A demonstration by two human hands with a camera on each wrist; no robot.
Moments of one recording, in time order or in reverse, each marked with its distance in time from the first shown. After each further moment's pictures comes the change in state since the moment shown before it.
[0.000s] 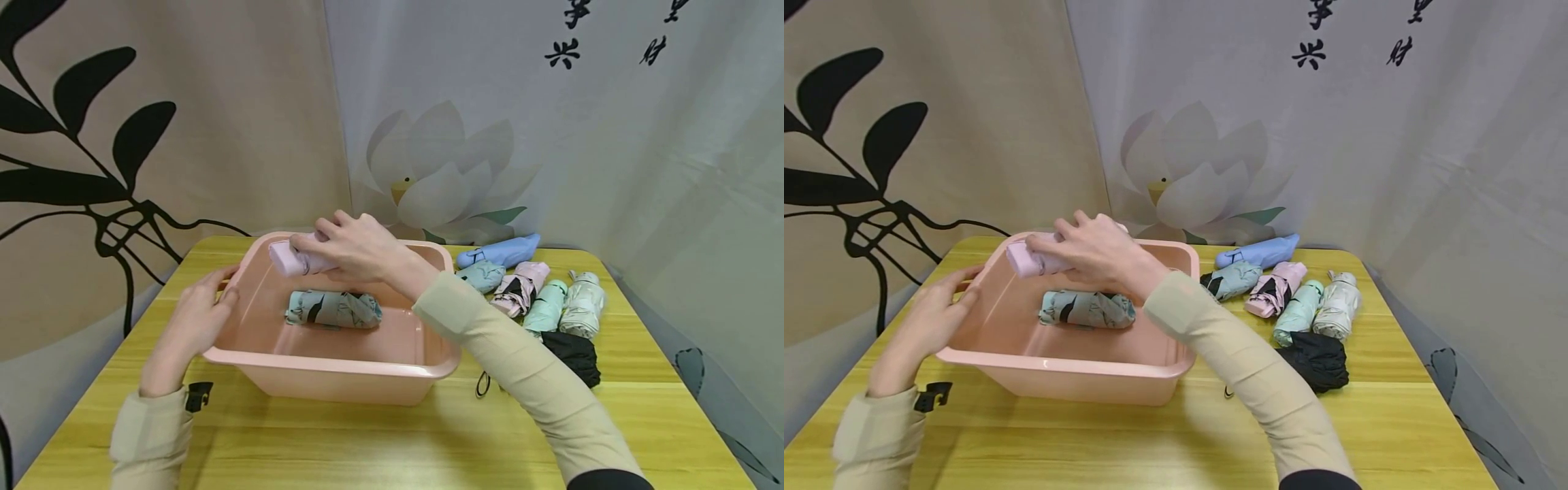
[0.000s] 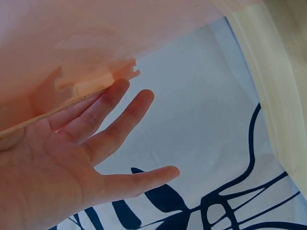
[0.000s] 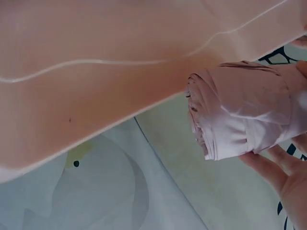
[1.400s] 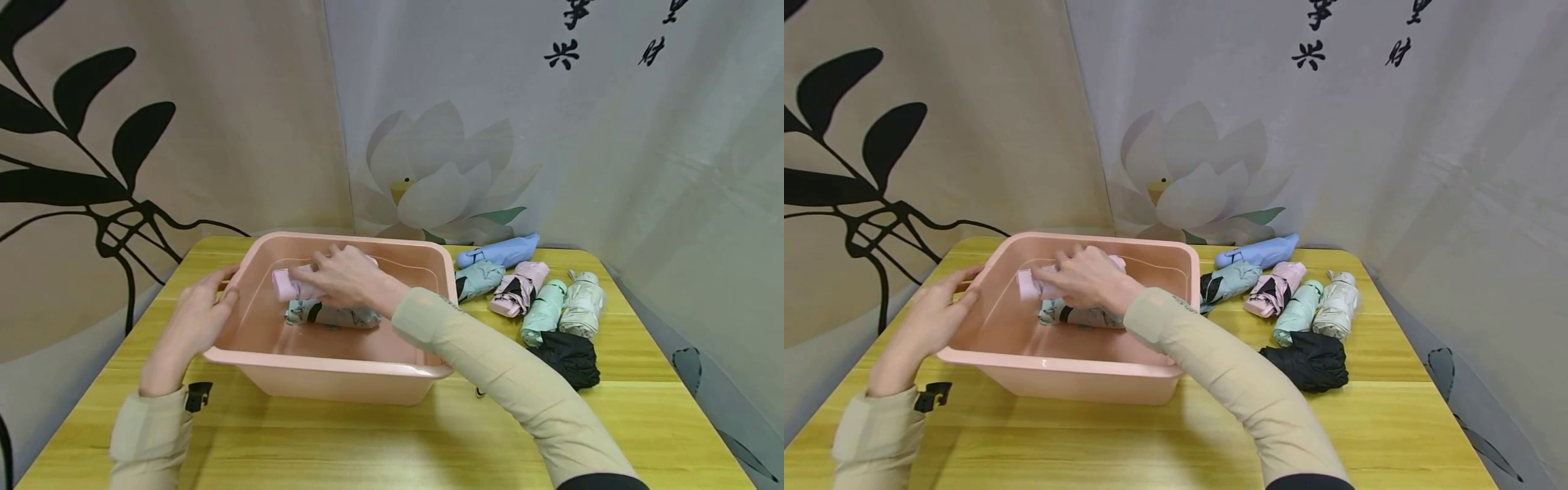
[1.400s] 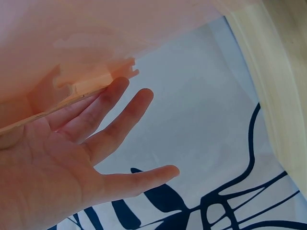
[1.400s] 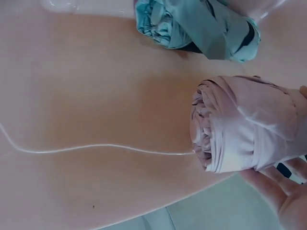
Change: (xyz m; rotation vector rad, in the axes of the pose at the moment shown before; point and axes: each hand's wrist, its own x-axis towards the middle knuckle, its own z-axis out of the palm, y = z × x) left_hand 0.000 -0.001 -0.001 0.011 -0.004 0.000; right_hand 0.013 -0.030 0.044 -0.070 -0.205 -0.043
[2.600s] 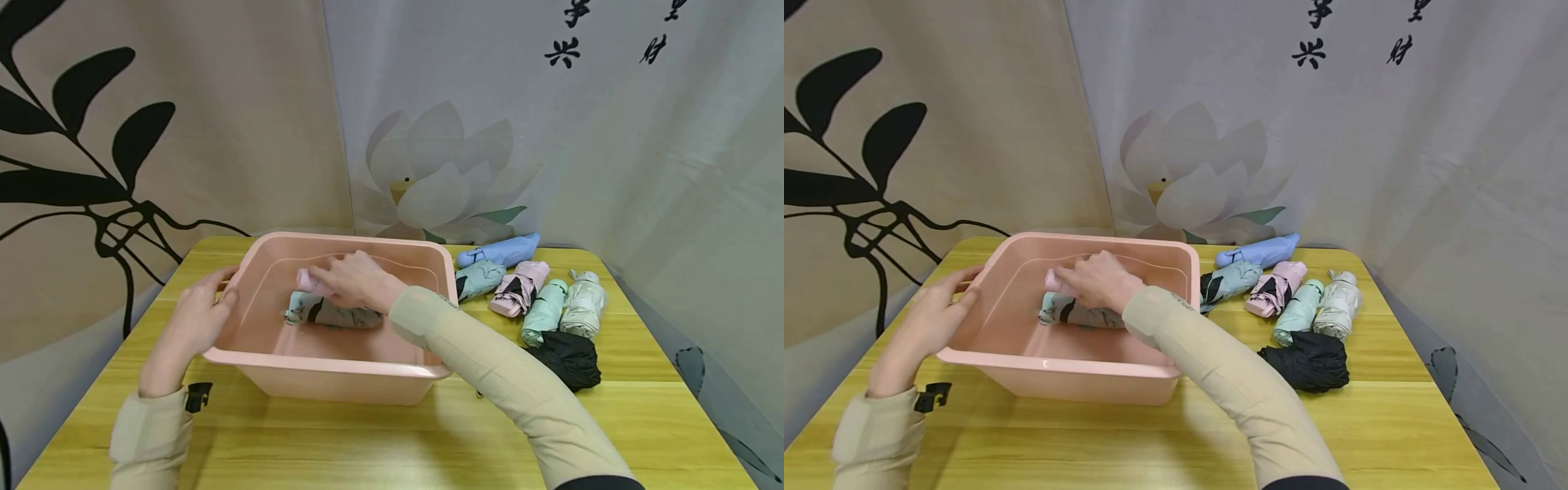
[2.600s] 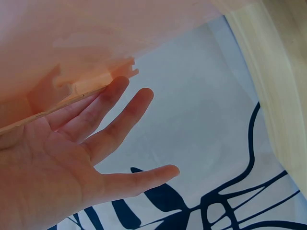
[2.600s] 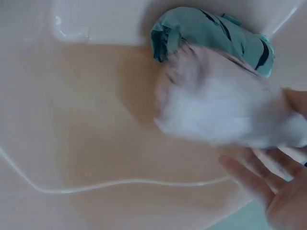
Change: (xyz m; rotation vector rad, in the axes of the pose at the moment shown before) left_hand 0.000 0.000 0.000 -0.002 -0.019 -0.018; right_hand 0.000 0.003 0.021 0.109 -0.039 0.071
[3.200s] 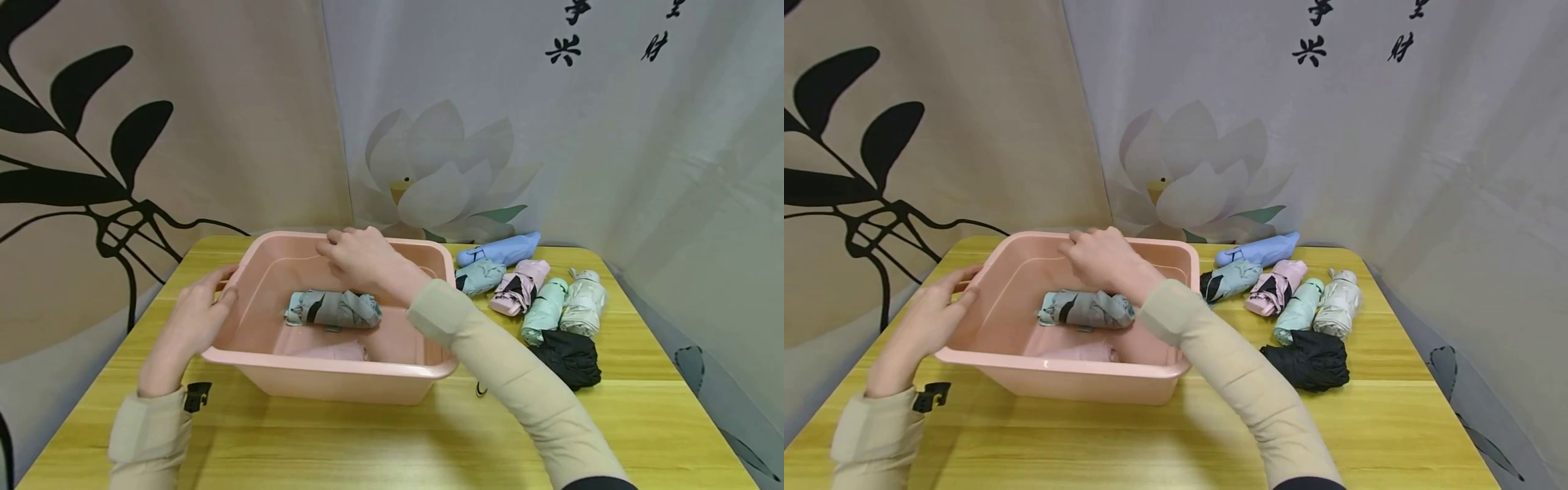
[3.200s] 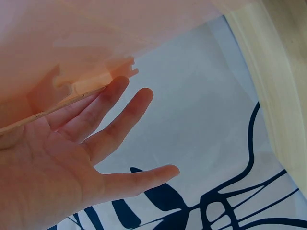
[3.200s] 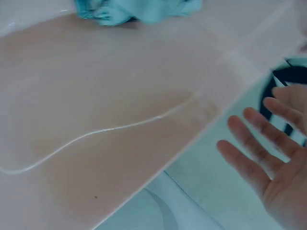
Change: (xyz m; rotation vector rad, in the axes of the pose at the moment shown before) left_hand 0.000 0.001 -0.001 -0.008 -0.001 0.005; right_hand -0.016 0.020 -0.038 0.081 0.087 0.090
